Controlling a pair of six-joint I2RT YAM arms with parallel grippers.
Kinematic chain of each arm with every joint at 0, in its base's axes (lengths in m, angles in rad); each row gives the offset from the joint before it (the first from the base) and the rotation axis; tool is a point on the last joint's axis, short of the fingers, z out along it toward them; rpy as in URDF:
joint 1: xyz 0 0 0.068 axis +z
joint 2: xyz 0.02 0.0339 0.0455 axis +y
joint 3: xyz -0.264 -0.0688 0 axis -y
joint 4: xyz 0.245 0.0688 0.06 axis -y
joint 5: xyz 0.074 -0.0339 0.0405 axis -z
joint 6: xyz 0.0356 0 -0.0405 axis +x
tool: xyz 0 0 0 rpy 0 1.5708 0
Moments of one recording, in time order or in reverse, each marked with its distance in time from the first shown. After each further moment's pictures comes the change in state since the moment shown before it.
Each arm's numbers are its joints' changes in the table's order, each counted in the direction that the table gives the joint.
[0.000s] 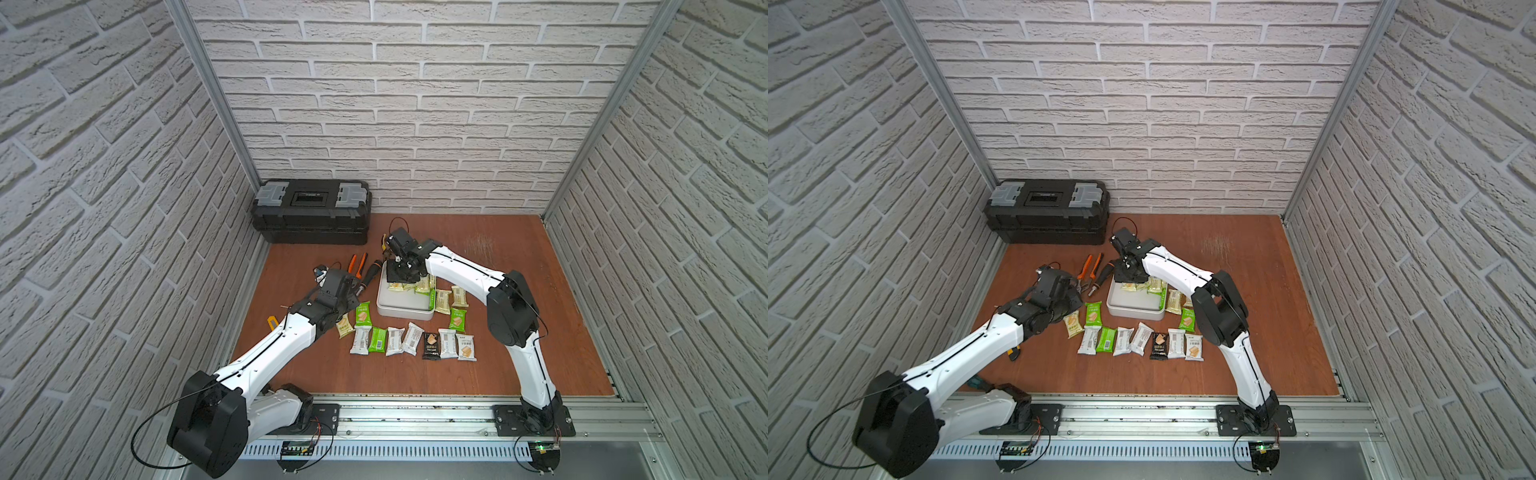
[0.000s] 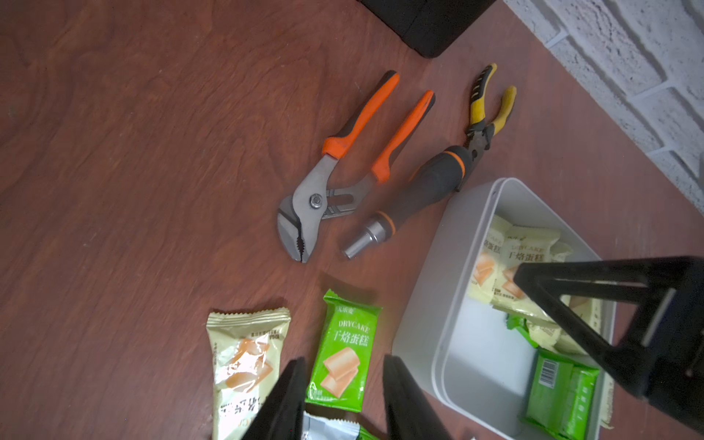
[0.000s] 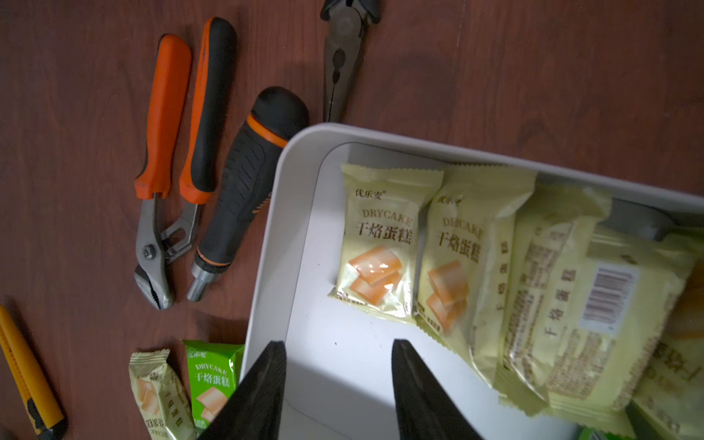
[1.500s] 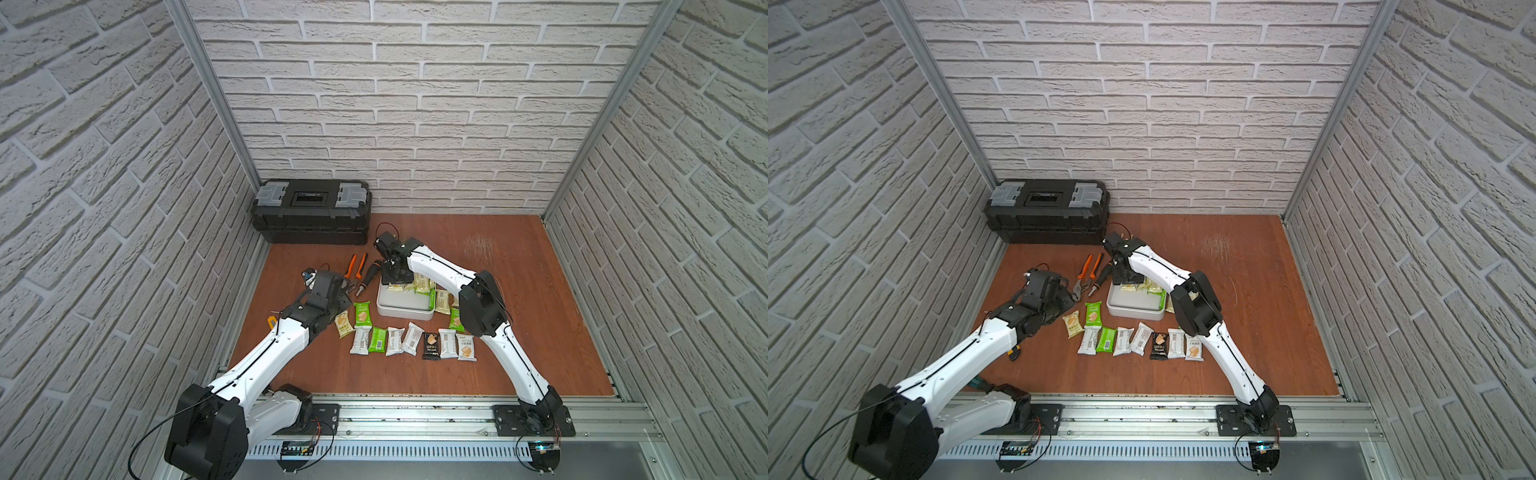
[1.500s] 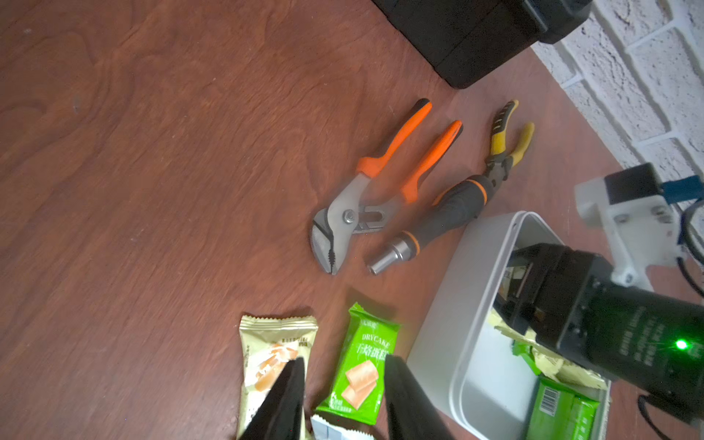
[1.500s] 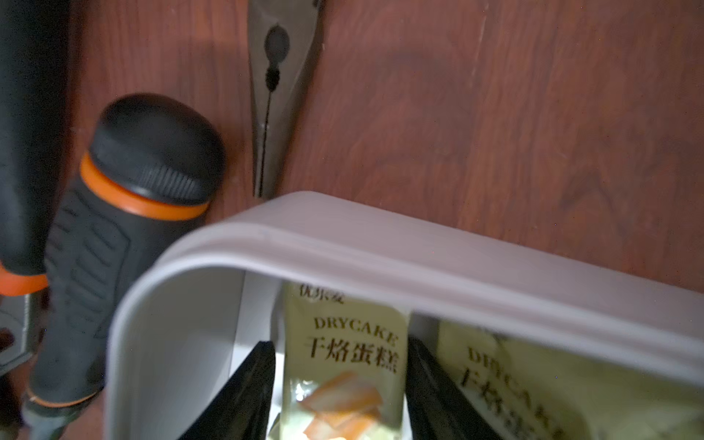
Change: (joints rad) left arm 0.078 -0.046 -0.032 -0.006 0.022 -0.020; right arm -0.001 0.310 0.363 -0.225 0.103 -0.041
